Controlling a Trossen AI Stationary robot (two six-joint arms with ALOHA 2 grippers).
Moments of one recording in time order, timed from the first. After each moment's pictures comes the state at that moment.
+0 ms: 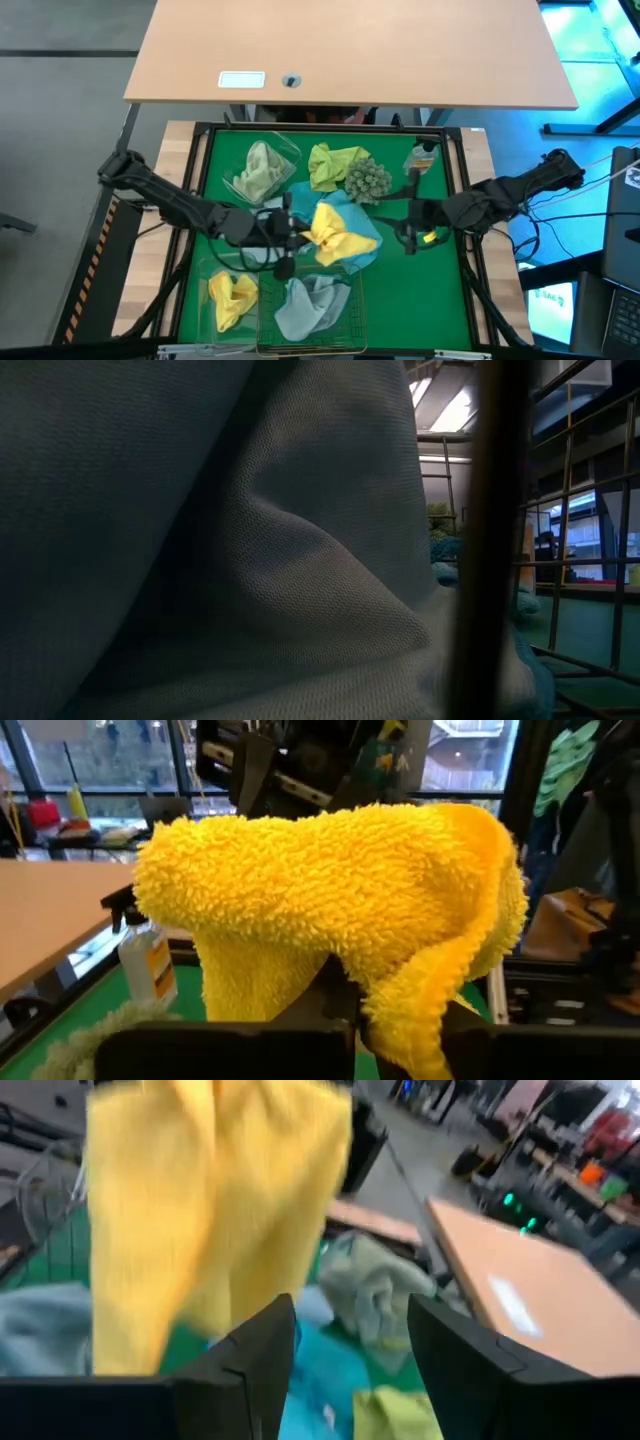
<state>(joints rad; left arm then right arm) -0.42 1.41 1.11 0.24 -0.52 -0.07 0.45 1.10 1.17 -0.43 0.55 -0.17</state>
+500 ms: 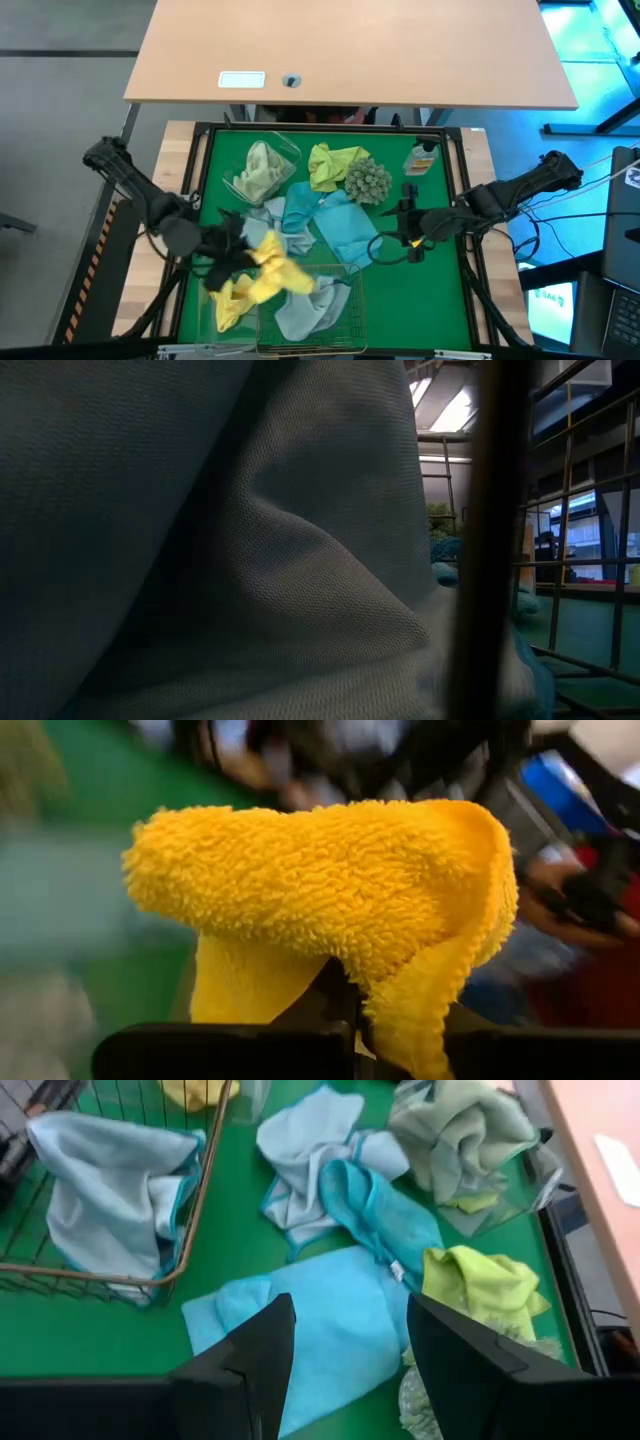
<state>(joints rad) -0.67 1.12 1.11 -0.39 -0.40 -0.85 0.45 1.15 1.15 -0.77 0.41 0.05</state>
